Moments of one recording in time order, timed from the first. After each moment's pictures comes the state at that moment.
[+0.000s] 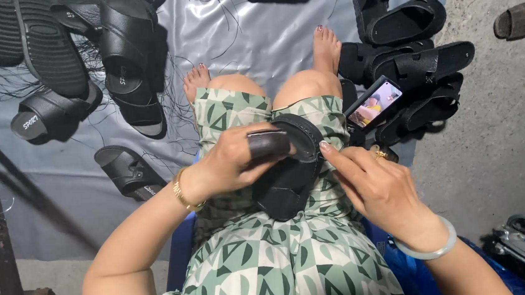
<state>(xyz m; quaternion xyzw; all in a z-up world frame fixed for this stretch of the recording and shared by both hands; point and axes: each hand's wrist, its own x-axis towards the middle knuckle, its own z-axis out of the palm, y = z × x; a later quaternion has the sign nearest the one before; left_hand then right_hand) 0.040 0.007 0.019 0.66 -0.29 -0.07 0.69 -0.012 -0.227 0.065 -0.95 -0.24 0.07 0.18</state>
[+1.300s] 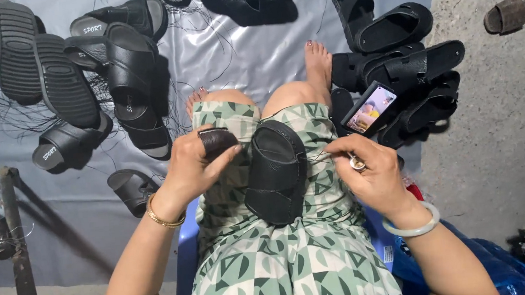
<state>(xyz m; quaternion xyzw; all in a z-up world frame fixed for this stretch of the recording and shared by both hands) 0.039 0.043 0.009 0.84 -0.18 -0.09 0.51 -0.006 -0.236 0.047 -0.88 -0.04 0.09 0.47</state>
